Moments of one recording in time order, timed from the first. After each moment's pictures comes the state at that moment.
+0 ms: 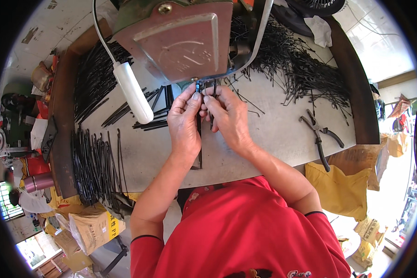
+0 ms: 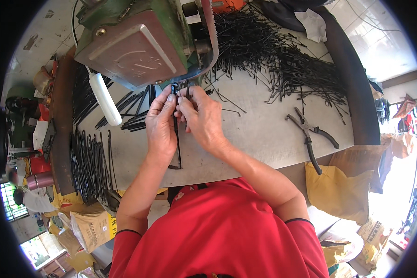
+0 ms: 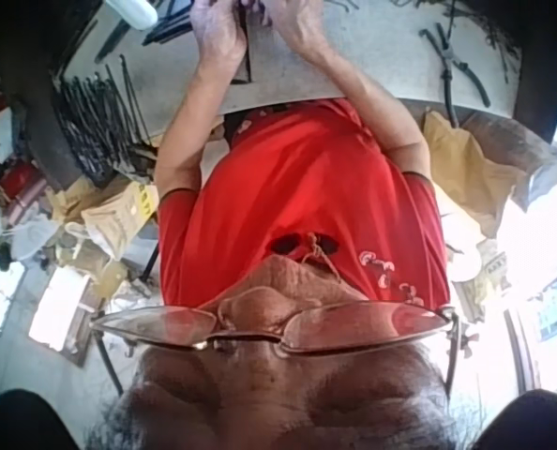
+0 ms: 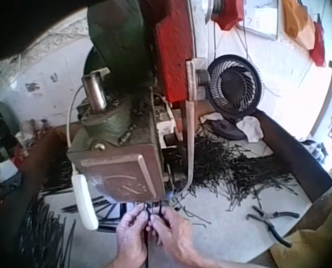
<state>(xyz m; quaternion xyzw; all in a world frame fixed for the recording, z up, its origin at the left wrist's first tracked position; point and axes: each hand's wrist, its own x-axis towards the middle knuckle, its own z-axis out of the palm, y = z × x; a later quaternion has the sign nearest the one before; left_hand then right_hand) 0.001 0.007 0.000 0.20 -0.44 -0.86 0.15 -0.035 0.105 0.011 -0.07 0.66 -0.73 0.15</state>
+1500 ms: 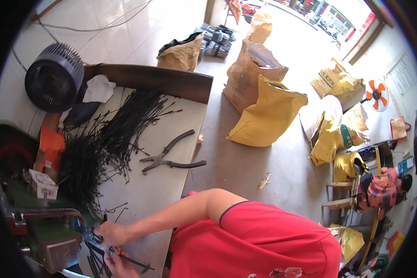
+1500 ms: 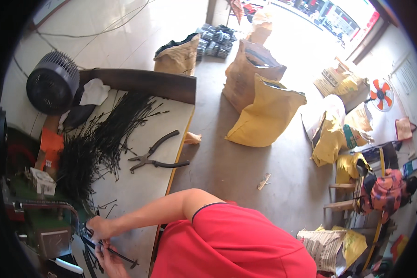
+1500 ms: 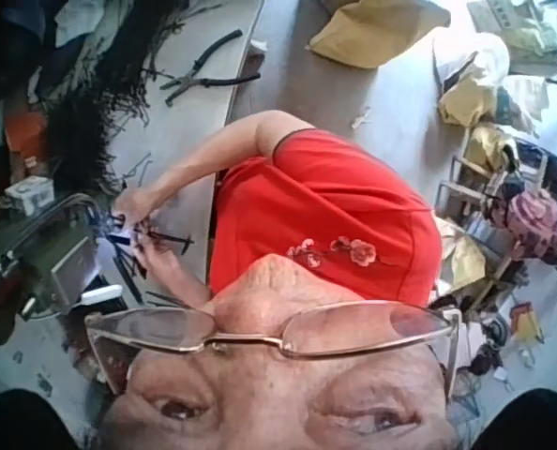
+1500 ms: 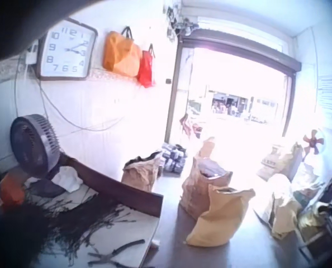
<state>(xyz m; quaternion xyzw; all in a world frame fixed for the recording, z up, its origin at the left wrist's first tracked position) 0.047 -0.008 0.021 0.21 -0.61 -0.76 -0.04 -0.054 0.101 -0.027 -0.17 0.65 -0.72 0.16</state>
